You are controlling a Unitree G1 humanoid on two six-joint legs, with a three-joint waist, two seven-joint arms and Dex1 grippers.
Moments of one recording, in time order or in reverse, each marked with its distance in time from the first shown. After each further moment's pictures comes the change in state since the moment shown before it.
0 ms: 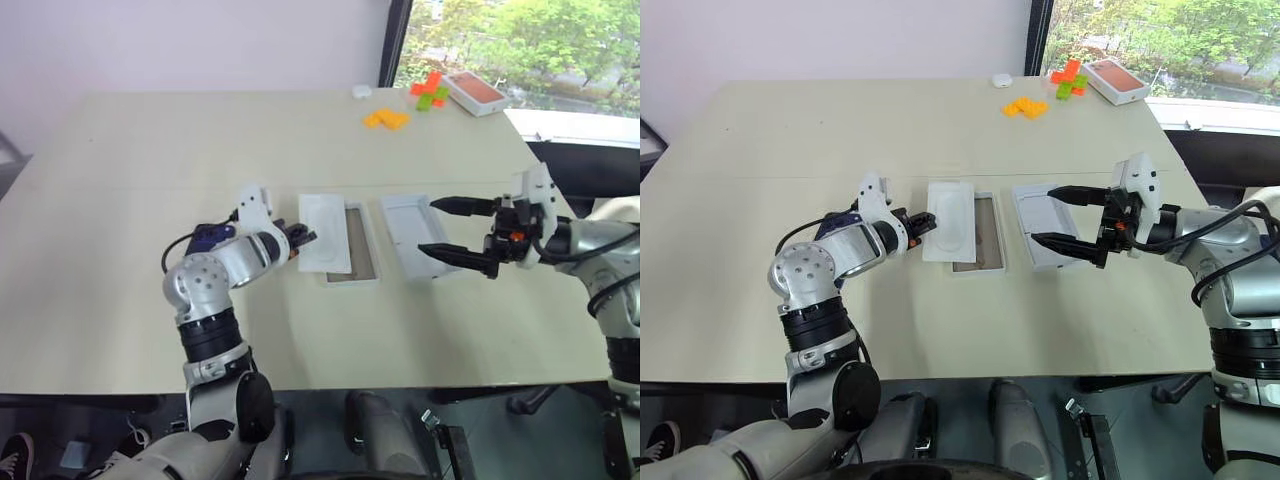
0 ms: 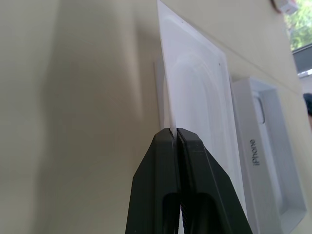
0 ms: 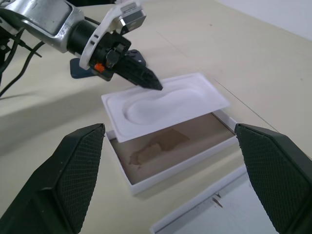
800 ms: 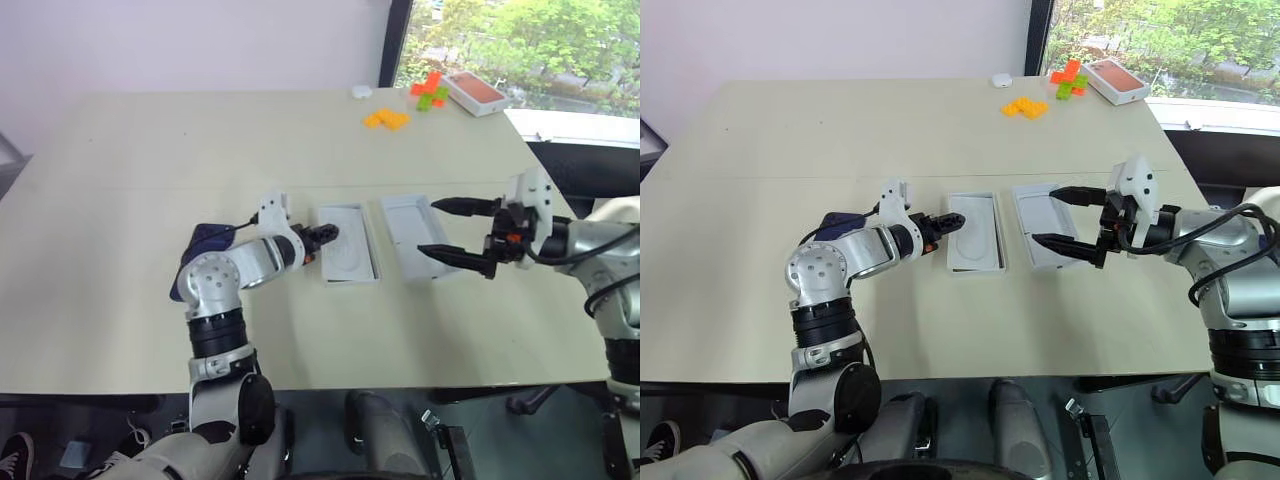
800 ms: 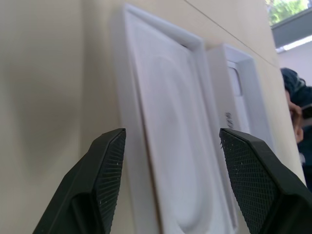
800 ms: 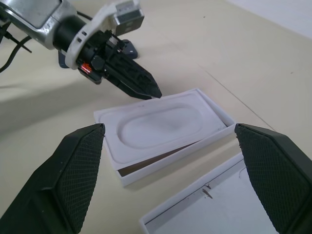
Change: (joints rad) left arm -0.001 0.007 -0.065 0.021 -0.103 0.026 -0.032; right arm 0.003 0.007 0.019 0.001 -0.046 -0.025 -0.015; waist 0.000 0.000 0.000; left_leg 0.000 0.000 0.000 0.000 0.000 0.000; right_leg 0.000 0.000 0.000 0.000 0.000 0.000
